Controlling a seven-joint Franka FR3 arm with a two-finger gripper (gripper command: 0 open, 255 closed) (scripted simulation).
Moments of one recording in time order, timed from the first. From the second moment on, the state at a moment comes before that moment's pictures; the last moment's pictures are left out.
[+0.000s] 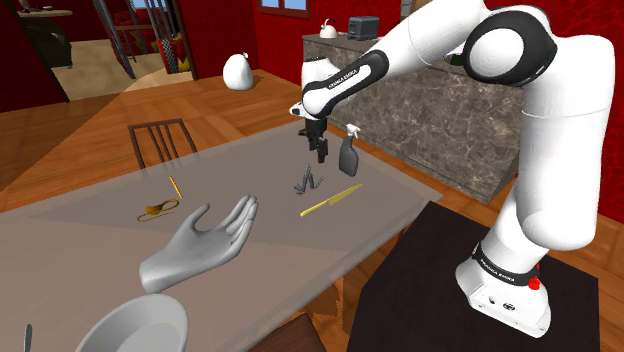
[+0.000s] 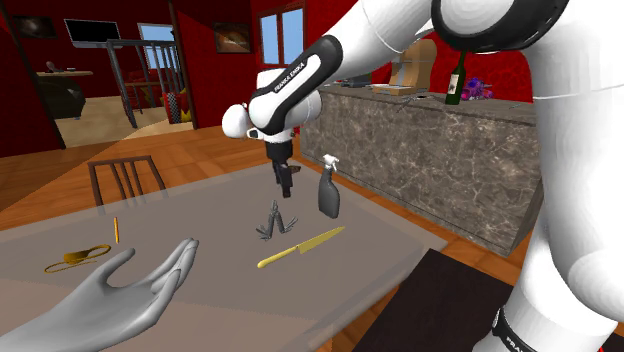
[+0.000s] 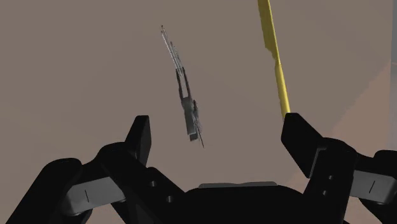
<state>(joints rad) 0.15 0.36 -0.12 -1.85 0.01 2.19 -1.06</state>
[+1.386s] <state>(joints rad) 0.15 0.61 -0.08 -1.70 0.01 2.27 -1.18</state>
